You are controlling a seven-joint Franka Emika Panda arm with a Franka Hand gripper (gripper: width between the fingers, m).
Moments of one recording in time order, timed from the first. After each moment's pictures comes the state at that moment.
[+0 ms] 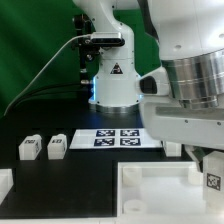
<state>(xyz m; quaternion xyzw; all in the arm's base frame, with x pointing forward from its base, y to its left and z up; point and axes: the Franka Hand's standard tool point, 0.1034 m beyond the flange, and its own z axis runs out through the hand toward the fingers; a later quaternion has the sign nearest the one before) 0.630 0.118 0.075 -0.88 0.47 0.03 0.11</state>
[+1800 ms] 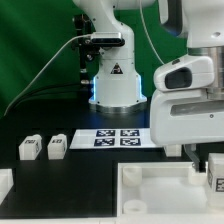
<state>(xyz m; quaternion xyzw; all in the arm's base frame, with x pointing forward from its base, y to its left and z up) 0.628 0.123 0.080 -1.00 -0.01 -0.02 0.05</state>
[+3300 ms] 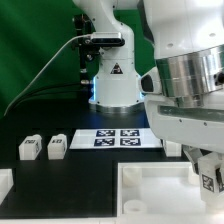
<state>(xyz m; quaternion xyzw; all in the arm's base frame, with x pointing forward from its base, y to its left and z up) 0.632 0.109 0.072 -0.83 0.54 0.01 0.12</state>
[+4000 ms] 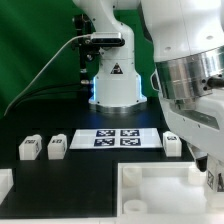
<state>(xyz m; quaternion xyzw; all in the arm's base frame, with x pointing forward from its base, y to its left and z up) 0.629 0.111 0.072 -0.79 0.61 0.03 0.12</state>
